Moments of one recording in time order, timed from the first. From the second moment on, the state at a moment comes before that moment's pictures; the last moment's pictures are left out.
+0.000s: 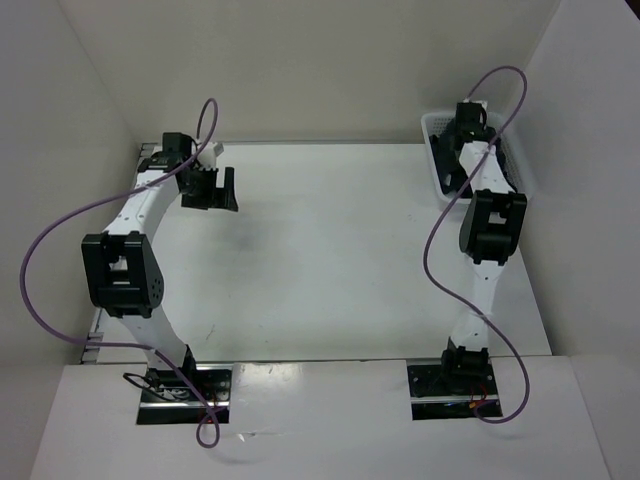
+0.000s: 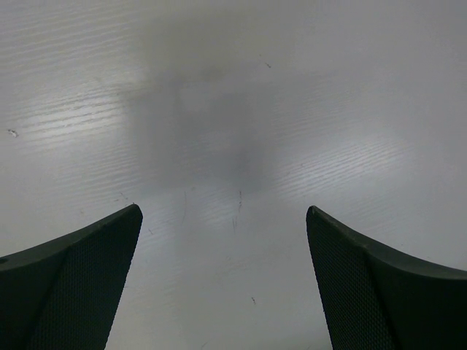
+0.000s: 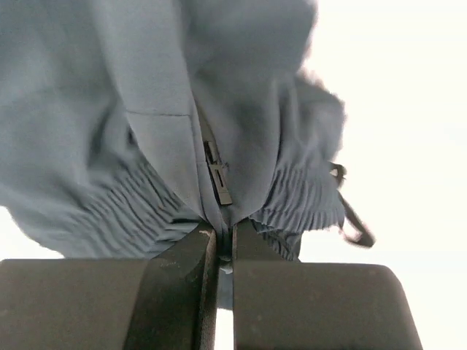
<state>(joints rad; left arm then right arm) 0.03 1.79 1.52 -0.77 0.33 0.07 -0.13 2.34 2.08 -0.49 0.49 -0.09</state>
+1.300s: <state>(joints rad) -0.14 1.16 1.05 -0.83 0.22 0.07 0.48 1.76 1.46 -0.75 0.02 -0.30</state>
